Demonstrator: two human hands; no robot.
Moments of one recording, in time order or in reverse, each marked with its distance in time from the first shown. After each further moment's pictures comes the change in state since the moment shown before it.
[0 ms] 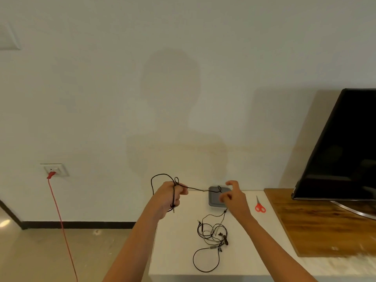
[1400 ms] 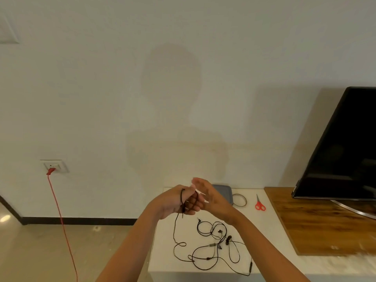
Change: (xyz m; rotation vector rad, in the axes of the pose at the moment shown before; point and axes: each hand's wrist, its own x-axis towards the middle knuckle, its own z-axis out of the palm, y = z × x) left_hand -0.016 0.003 0.005 0.239 -0.390 0.009; right_hand -0.014 -0.035 0.029 0.320 -0.631 -0.197
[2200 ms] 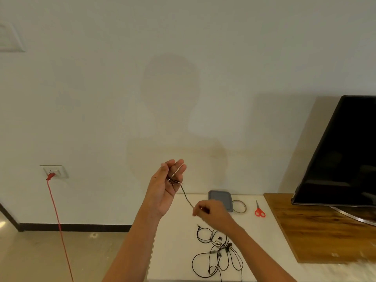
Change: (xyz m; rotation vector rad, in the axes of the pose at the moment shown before) left_hand -0.010 0.016 -0.015 -0.975 0.223 0.523; right_hand -0.012 -0.018 0.017 -0.456 0.181 0.078
